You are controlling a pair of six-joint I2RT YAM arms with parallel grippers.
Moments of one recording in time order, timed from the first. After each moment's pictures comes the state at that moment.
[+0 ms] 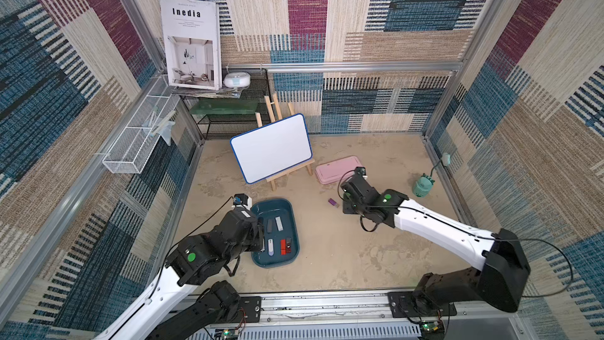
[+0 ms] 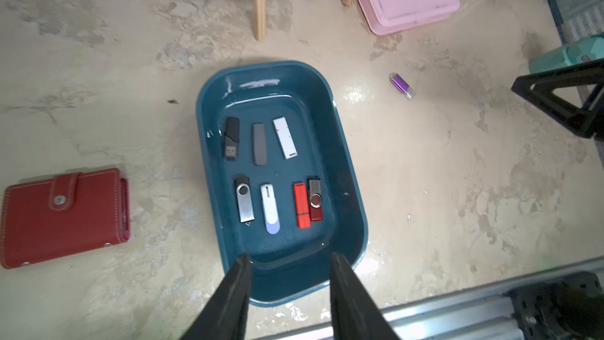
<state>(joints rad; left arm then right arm) -0.72 0.78 0.95 -1.08 -0.20 -0.65 0.76 1.34 0.98 -0.60 0.38 0.68</state>
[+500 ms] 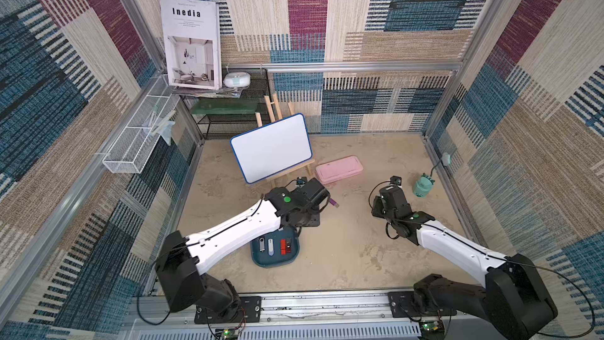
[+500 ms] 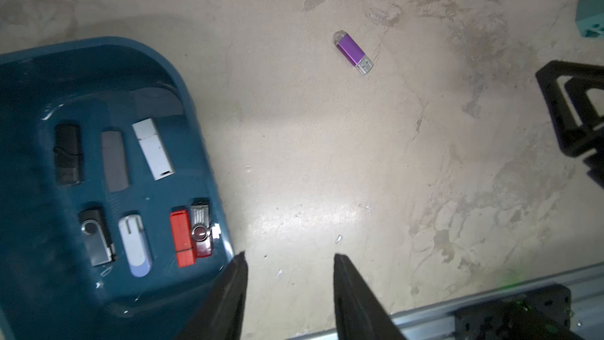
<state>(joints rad) -0.90 1.56 1.34 -0.96 -0.16 -0.86 0.45 1.20 0.56 -0.16 0.36 0.54</state>
